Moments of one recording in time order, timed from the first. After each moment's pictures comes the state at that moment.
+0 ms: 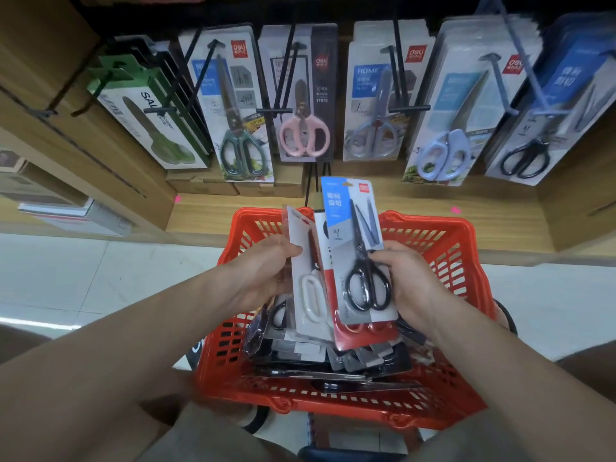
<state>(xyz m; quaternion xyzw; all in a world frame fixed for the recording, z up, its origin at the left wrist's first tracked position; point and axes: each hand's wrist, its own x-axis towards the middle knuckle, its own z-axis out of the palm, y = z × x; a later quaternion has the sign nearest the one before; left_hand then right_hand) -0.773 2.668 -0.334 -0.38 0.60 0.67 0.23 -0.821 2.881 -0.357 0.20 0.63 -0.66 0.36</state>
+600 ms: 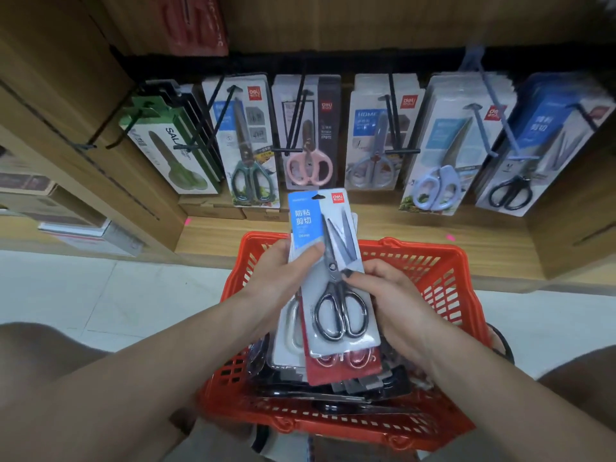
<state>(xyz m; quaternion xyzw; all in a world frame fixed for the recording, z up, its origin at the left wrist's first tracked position) -0.763 2.692 -0.298 -0.31 0.66 0.68 0.06 -0.800 2.868 -0.323 0.11 0.60 -0.70 0.36</state>
